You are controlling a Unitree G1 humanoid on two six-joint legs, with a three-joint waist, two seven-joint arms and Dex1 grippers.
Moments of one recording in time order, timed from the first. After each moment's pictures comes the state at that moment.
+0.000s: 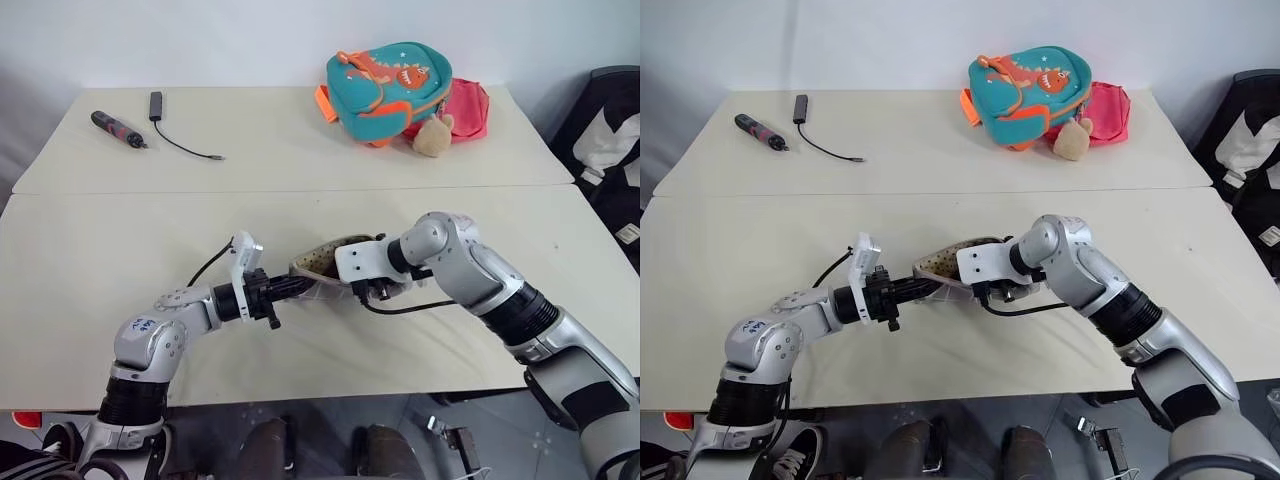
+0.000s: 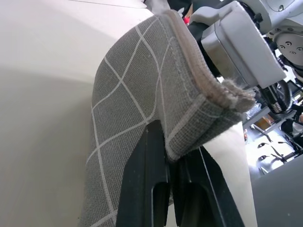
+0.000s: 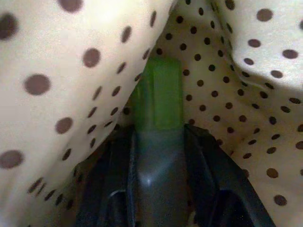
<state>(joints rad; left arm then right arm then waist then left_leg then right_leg) -0.35 0.44 0.02 -0.18 -0.68 0.80 -0.73 -0.91 -0.59 0.62 0.07 -0.29 0.39 1.23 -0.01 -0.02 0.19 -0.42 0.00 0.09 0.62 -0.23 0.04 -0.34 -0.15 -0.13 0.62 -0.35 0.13</state>
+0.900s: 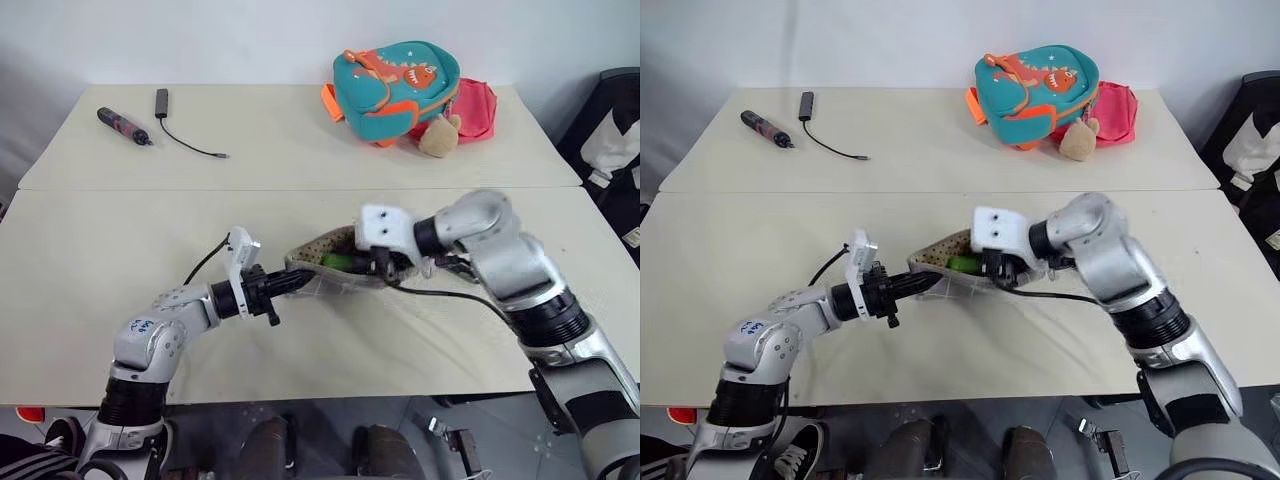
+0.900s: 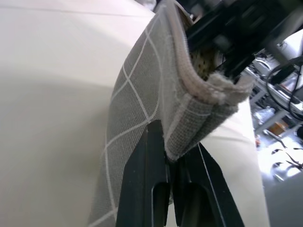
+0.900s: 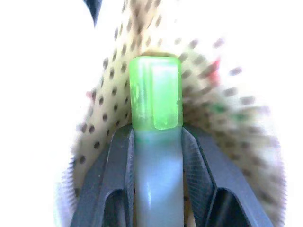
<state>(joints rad) -0.35 0.44 0.03 -0.19 -0.66 0.76 -0.71 -0.85 -0.61 0.30 -0.15 0.01 0.64 1.30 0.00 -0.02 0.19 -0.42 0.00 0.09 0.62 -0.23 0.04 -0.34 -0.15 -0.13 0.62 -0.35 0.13</state>
